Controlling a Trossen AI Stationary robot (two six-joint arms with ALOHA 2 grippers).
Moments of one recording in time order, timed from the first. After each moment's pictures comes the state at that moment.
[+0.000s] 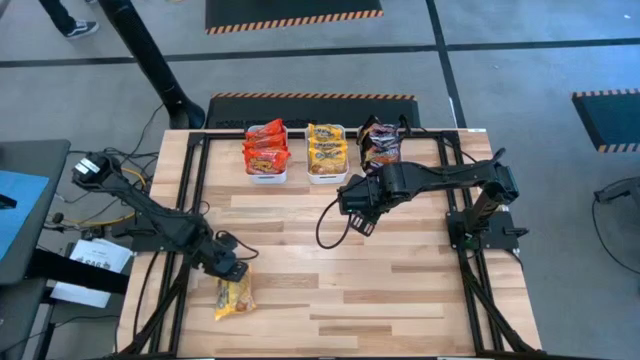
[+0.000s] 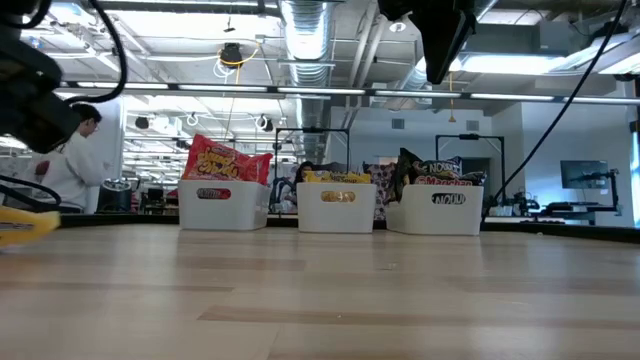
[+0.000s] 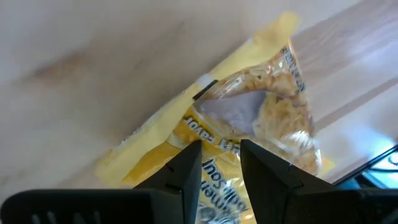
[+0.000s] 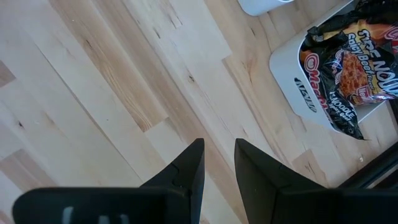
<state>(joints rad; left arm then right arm) -0.55 1.08 0.46 -0.47 0.11 -1.79 0.09 1.76 1.77 -1.51 0.29 0.62</state>
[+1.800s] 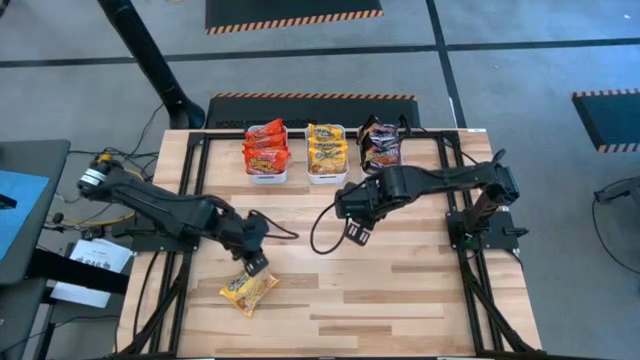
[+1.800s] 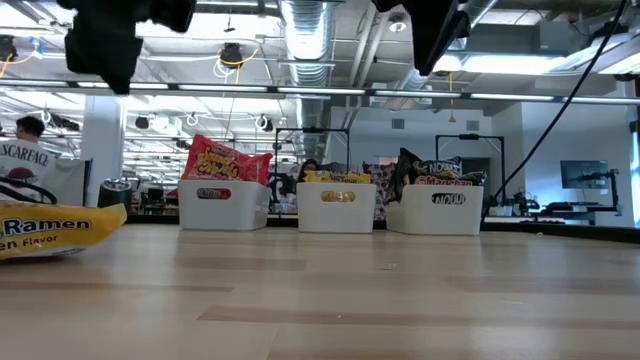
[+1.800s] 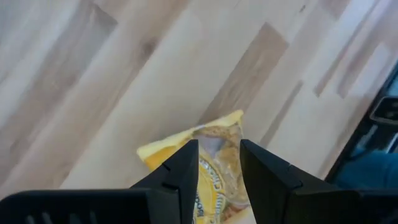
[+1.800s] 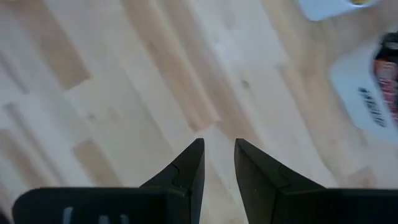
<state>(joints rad) -0.33 1.28 1.02 -0.82 -0.04 -0.99 0.11 1.76 1.77 -1.39 0.16 0.62</state>
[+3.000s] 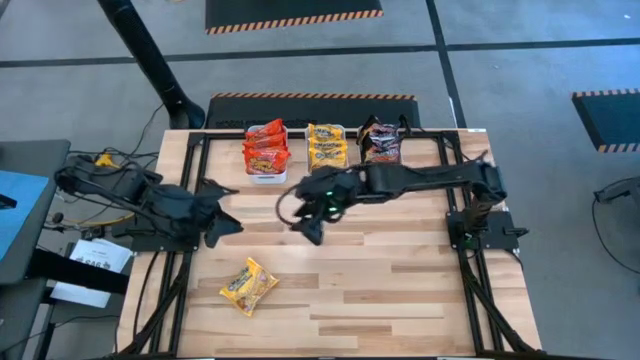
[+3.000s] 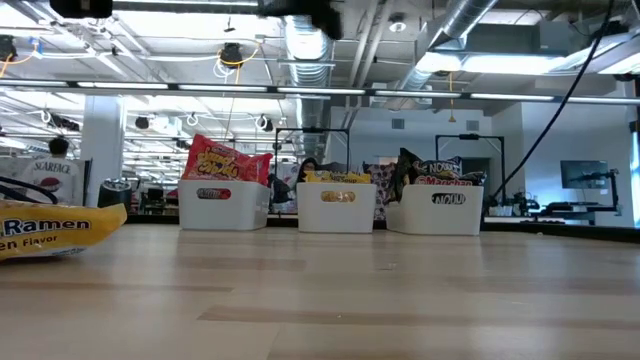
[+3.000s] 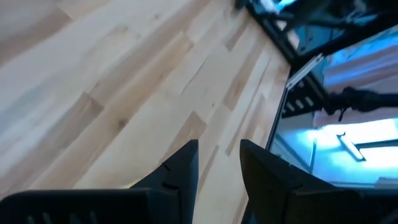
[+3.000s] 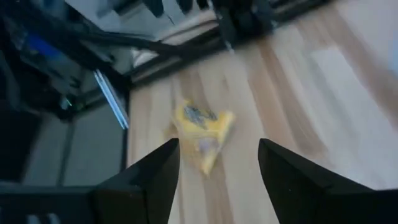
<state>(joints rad) -0.36 0.80 1.03 -0.82 -0.25 -1.03 0.06 1.84 1.78 -0.58 -0.14 0.46</state>
